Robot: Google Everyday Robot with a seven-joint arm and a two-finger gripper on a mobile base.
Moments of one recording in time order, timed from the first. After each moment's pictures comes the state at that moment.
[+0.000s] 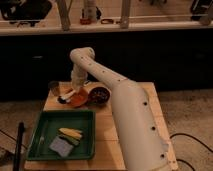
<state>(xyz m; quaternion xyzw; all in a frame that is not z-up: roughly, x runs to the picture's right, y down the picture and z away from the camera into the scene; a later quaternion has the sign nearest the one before) -0.174 0.013 0.895 -0.29 -0.29 -0.34 0.85</state>
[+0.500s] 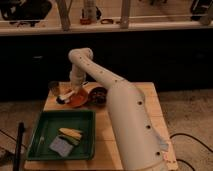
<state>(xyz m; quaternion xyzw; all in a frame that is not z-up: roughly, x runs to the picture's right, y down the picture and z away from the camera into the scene) -0.184 0.016 0.900 -0.30 -0.29 -0.34 0.84</state>
